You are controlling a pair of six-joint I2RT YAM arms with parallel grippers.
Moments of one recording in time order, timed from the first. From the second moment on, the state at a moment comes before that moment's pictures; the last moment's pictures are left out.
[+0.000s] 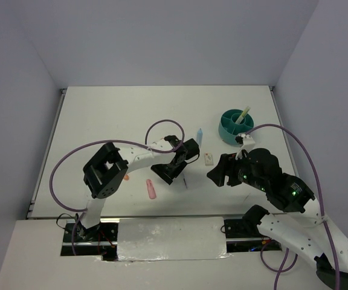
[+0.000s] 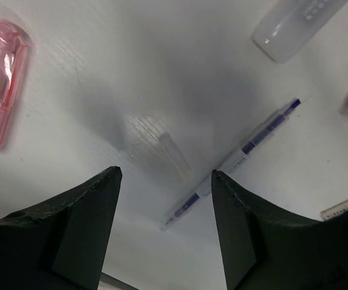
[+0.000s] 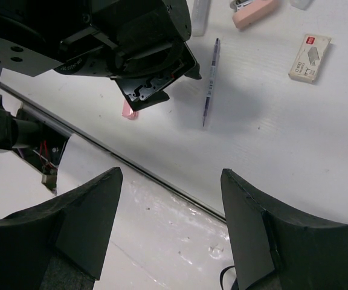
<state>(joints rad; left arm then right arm) -0.95 2.01 1.53 -1.08 -0.27 -1.90 0.69 0.59 0.88 -0.83 -0.04 0.54</state>
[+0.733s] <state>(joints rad) -0.95 2.03 1.47 -1.04 -0.23 -1.90 0.69 0.59 0.88 -0.85 -0.06 0.51</state>
